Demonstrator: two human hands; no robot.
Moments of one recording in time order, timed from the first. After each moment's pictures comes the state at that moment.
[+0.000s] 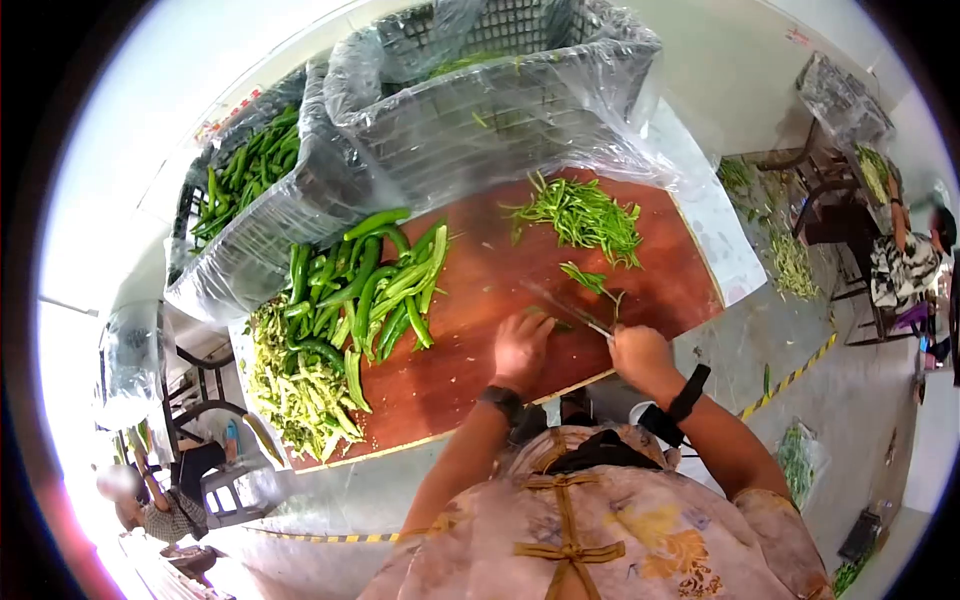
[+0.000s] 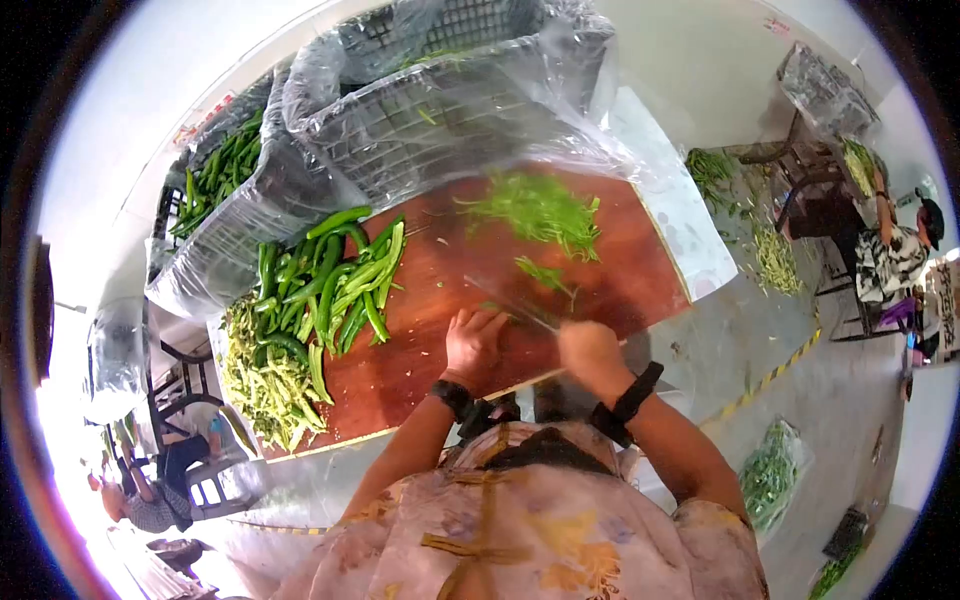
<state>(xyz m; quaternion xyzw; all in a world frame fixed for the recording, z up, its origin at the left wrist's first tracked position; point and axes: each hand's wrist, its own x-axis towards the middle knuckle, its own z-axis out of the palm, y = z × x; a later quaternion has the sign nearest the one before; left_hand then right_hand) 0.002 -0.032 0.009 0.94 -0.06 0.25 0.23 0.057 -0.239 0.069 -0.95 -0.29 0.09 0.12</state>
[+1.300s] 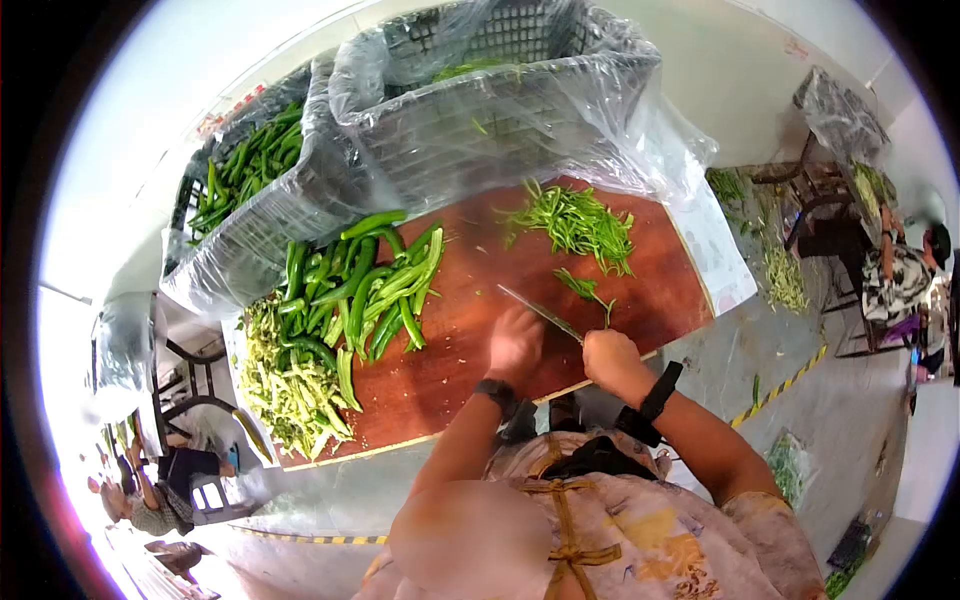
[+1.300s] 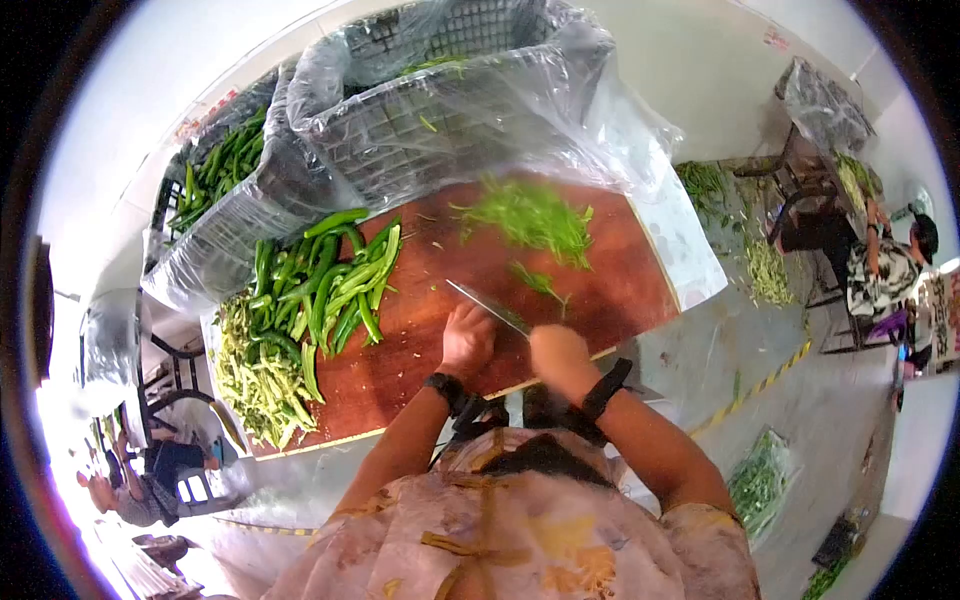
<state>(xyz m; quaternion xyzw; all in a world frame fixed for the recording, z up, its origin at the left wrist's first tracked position) 0.018 -0.028 -0.005 0.93 -0.09 0.26 0.24 0.055 -0.209 0.078 -0.93 -0.29 0.17 0.14</state>
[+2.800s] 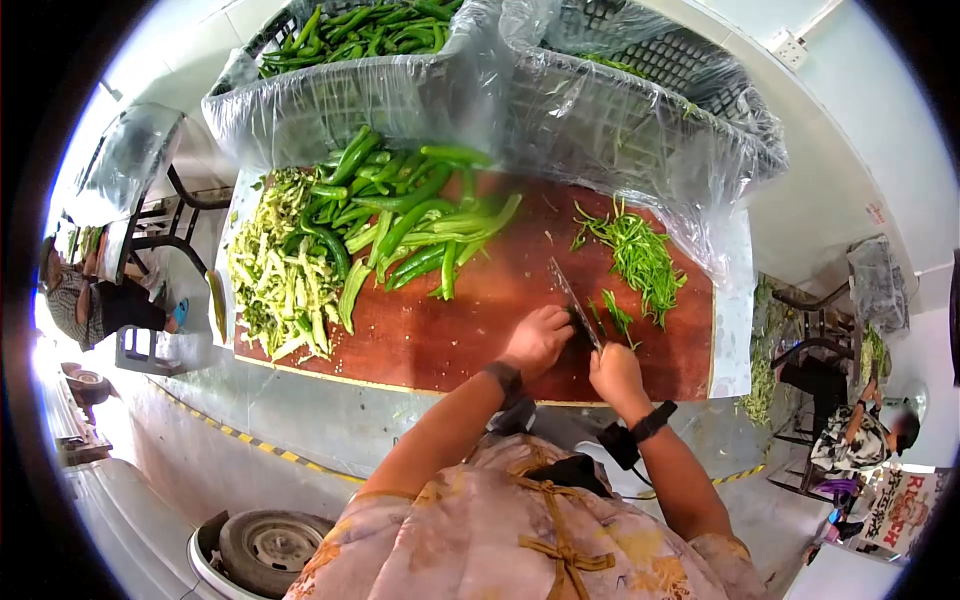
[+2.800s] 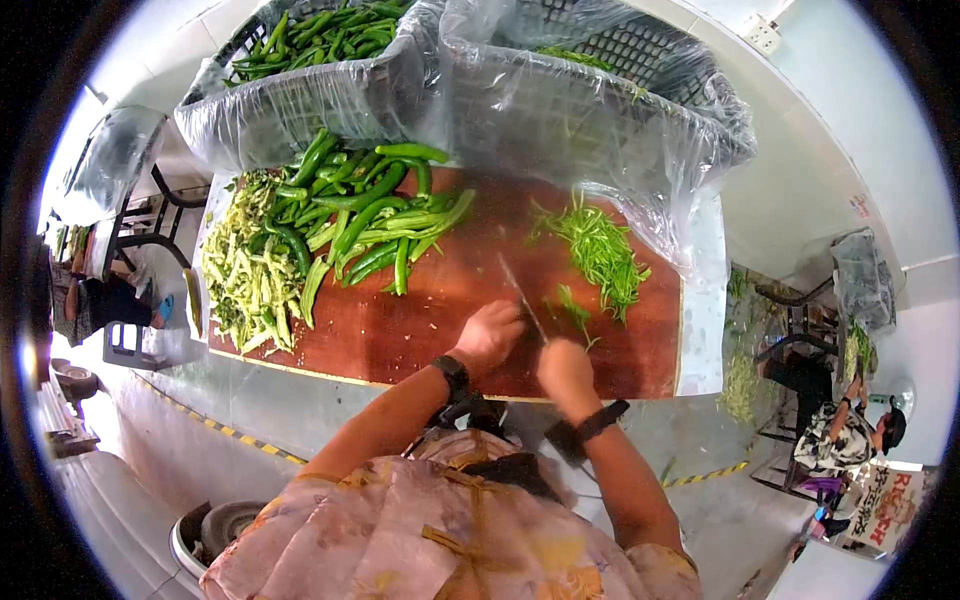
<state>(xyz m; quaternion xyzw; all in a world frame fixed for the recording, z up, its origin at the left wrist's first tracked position) 0.007 -0.021 -0.002 0.91 -0.05 0.26 0.31 0.076 -0.180 0.063 -0.92 -0.34 0.13 0.12</state>
